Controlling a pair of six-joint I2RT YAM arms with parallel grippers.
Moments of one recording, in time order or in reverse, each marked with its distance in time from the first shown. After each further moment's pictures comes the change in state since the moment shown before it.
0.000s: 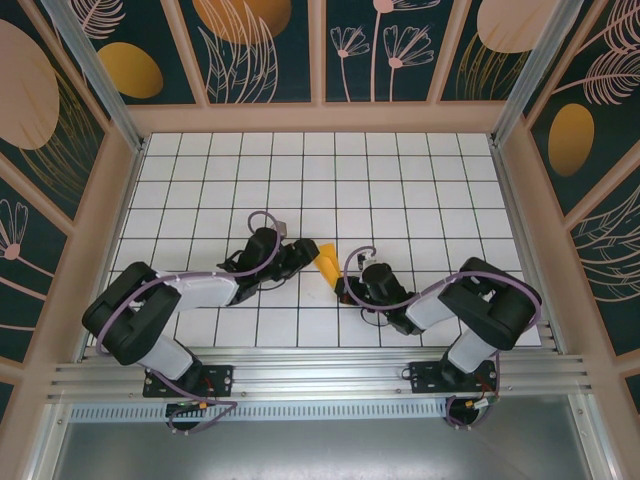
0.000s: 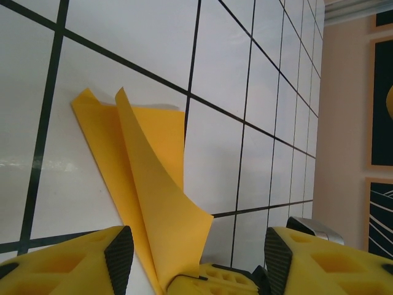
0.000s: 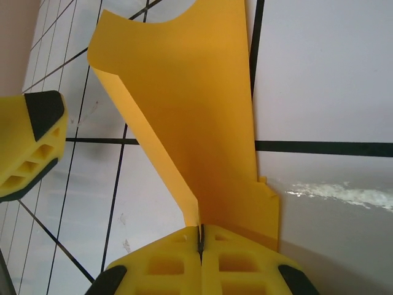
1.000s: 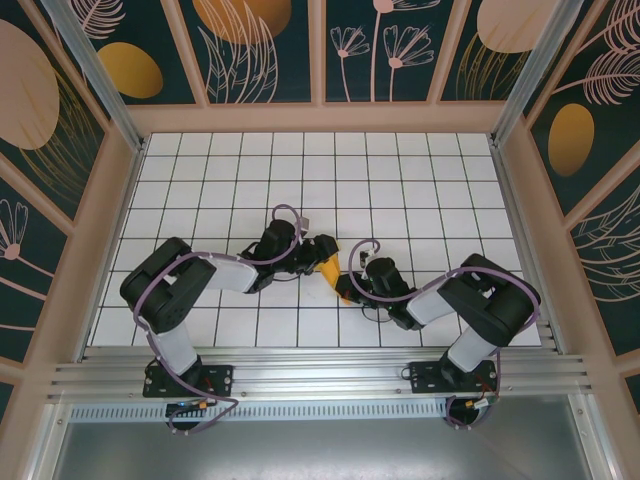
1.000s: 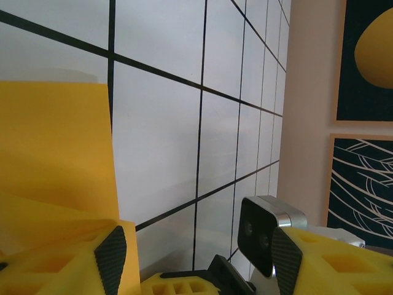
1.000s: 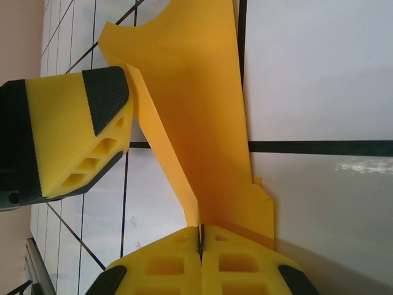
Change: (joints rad) left arm -0.001 0.239 0.127 0.175 0.222 -0.026; right arm -0.060 0.019 0.016 -0.007 -0.115 0.075
